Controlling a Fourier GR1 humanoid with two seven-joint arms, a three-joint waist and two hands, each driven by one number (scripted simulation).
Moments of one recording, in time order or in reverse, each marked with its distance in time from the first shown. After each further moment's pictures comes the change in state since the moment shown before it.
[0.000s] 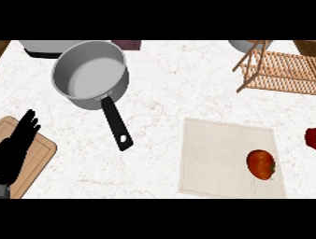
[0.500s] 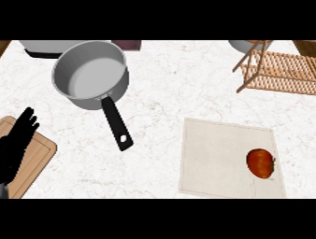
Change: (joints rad) left arm 0.001 -0.001 0.006 -0.054 0.000 0.000 0.052; right arm 0.032 -0.118 -0.368 0.000 -0.461 0.317 0.045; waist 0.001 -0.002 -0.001
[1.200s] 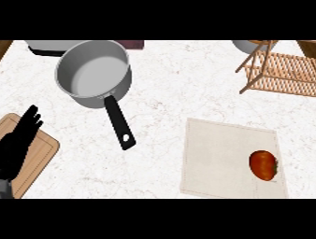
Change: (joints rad) left arm -0.028 -0.019 0.011 0.026 -0.032 -0.024 0.000; right arm -0.152 -0.209 -0.241 0.064 -0.219 0.059 0.251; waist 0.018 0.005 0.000
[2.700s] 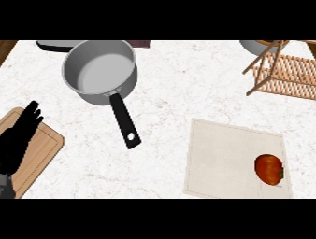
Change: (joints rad) left arm -0.043 -0.018 0.044 0.030 -0.030 -0.056 -0.007; right arm -0.647 -0.048 0.452 0.813 0.488 -0.355 -0.255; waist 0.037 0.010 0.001
